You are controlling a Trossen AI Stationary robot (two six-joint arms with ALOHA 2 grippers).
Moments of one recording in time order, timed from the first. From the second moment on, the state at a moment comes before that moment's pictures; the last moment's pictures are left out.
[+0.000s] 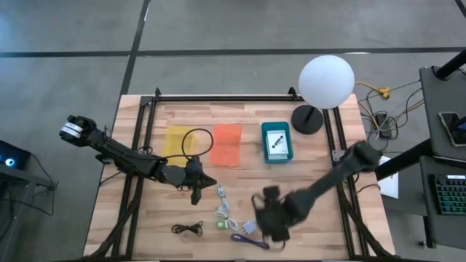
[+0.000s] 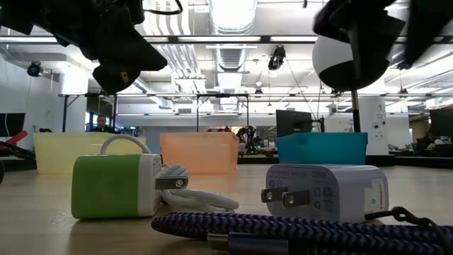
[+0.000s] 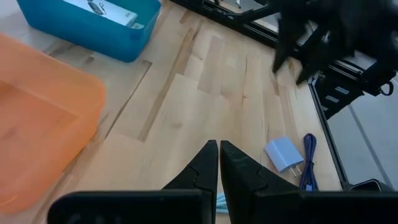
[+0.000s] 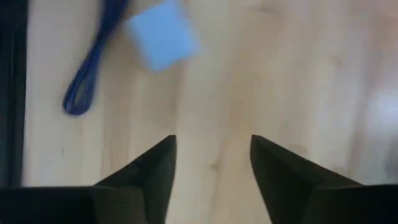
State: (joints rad) left arm -0.38 1.23 0.56 0.25 -0.32 -0.59; right arm 0.58 1.89 1.51 -0.97 0.12 0.47
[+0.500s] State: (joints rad) left arm -0.43 1.23 0.56 0.24 -0.26 -0.63; right arm 0.56 2.34 1.97 -1.07 0.12 0.15
